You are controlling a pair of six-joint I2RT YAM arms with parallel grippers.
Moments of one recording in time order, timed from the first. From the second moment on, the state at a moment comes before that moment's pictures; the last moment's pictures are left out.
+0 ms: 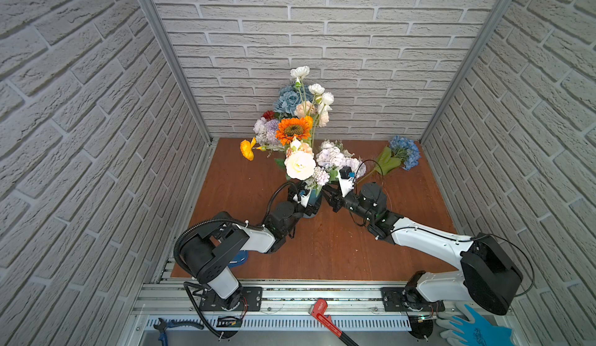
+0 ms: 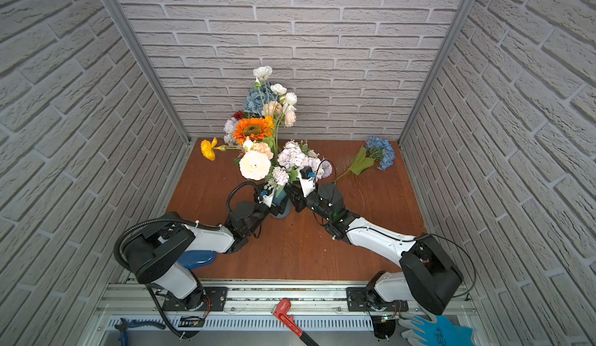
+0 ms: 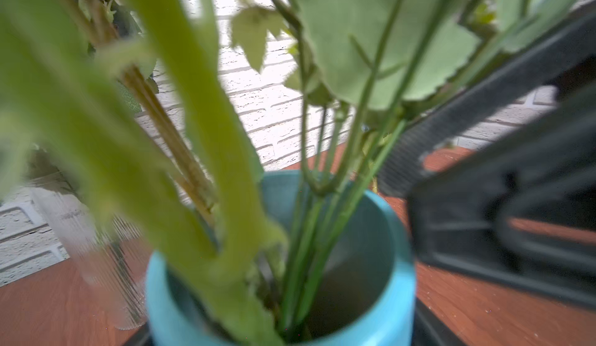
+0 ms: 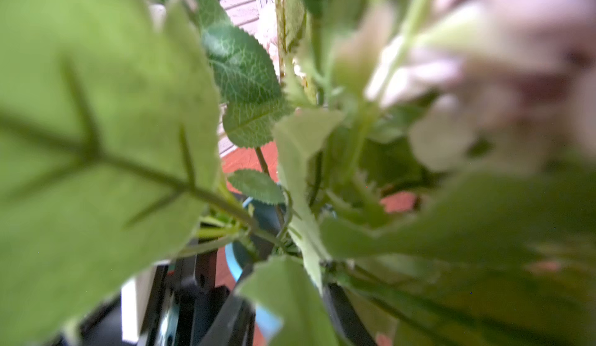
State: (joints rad) left arm -0.80 1.61 0.48 1.14 -0.20 0.13; right arm 0.64 1.32 0.68 0.47 -0.16 0.22
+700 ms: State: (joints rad) left arm -0.80 1.61 0.48 1.15 -0.20 0.13; right arm 0.64 1.25 0.74 0.27 -0.08 0.22
